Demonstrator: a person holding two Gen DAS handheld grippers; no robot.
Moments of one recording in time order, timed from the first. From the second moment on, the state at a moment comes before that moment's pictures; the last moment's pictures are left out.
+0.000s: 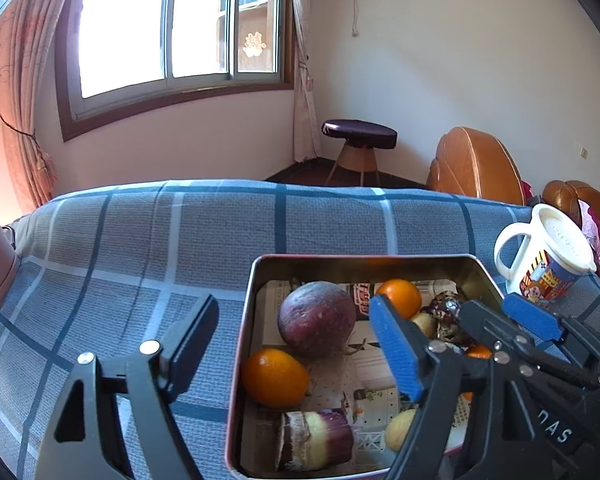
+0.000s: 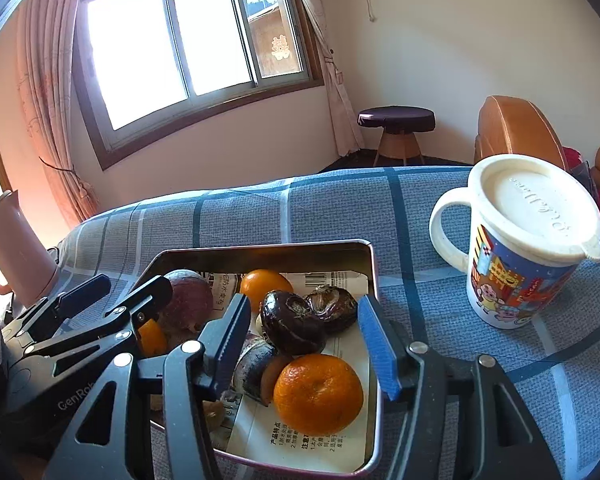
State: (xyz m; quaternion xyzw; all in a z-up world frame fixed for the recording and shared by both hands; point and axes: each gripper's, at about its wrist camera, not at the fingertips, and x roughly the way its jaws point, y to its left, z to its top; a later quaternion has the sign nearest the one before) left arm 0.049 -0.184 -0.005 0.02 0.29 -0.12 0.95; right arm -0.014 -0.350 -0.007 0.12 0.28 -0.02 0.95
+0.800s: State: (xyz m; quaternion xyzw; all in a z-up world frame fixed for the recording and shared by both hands) left arm -0.039 -0.149 0.011 0.02 0.16 -0.08 0.98; right arm -0.113 -0.318 0.018 0.07 0.12 -0.15 0.98
